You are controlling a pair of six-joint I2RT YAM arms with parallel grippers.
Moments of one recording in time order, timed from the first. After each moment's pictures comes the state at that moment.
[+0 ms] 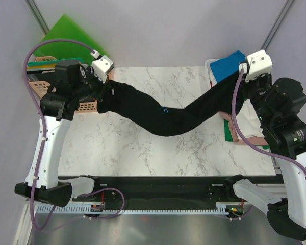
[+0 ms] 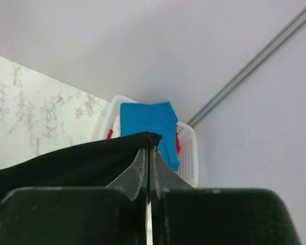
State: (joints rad) left arm -0.22 1.25 1.68 -0.88 0.35 0.45; right arm 0.33 0.98 1.62 -0.63 0.22 -0.45
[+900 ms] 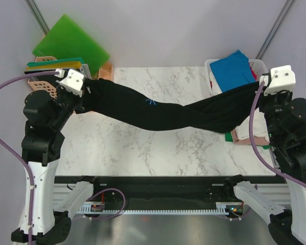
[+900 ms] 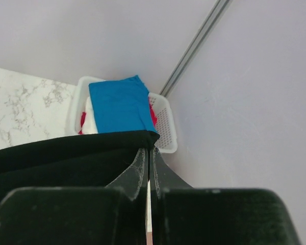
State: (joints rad) left arm -0.11 0.88 1.44 -0.62 0.15 0.41; right arm 0.31 0.84 1.57 -0.71 0.44 -0.41
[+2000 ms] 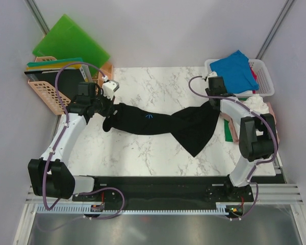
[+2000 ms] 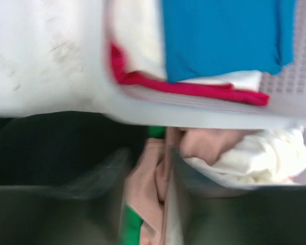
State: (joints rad) left arm -0.11 1.31 1.12 -0.57 0.35 0.38; right arm 0.18 1.78 1.21 -0.22 0.46 -0.33
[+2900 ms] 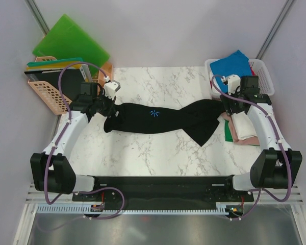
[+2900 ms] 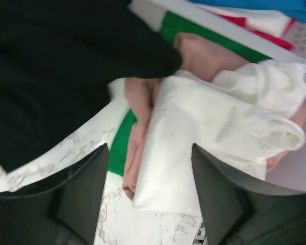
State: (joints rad) left arm -0.11 1.36 1.12 -0.55 0.34 0.38; right arm -0.07 1.41 1.23 -0.68 0.00 -0.43
